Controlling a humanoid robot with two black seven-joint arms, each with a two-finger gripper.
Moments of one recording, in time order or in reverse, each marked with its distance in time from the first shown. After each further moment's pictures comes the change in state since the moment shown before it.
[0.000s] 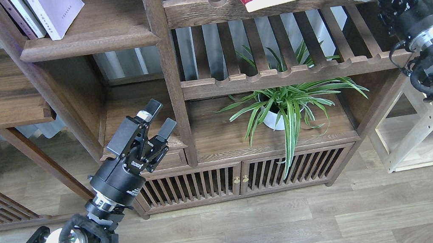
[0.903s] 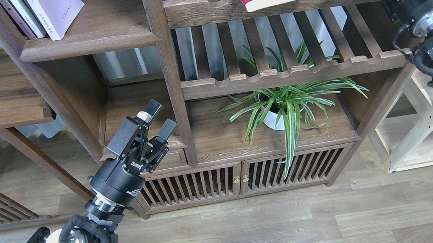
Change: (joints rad) left arm 0.002 0.001 -0.002 0.001 0.000 0.000 0.000; right arm 0.082 -0.014 -0.001 -0.036 -0.001 -0.094 -0.014
